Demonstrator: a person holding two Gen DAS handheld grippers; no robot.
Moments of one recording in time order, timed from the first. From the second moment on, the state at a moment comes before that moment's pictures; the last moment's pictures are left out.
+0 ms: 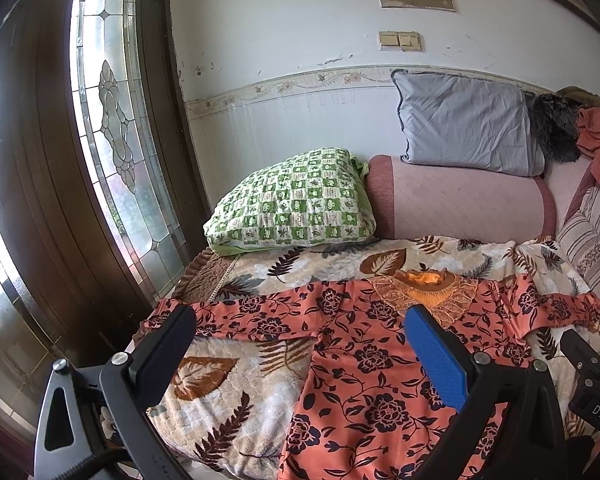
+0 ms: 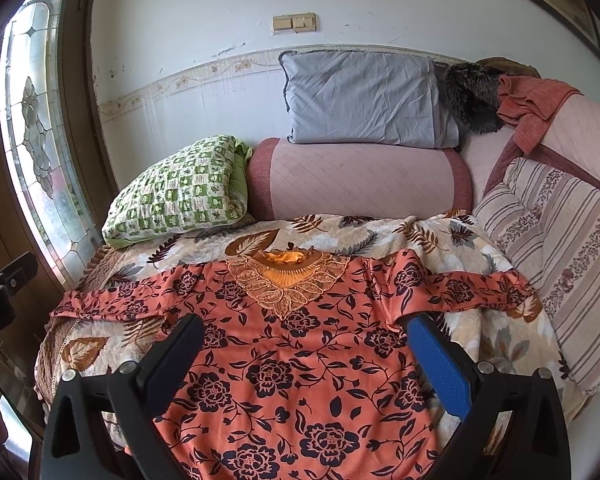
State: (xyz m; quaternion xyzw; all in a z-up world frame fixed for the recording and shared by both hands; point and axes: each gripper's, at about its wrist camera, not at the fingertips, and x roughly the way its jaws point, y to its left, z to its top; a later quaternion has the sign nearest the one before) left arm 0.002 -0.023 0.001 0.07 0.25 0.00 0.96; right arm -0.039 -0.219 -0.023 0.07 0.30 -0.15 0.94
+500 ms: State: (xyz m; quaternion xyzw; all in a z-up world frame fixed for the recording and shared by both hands) left arm 0.004 -0.030 0.000 0.07 0.26 0.00 0.96; right arm -0.035 -0.218 -0.024 0.06 0.30 -0.15 0.94
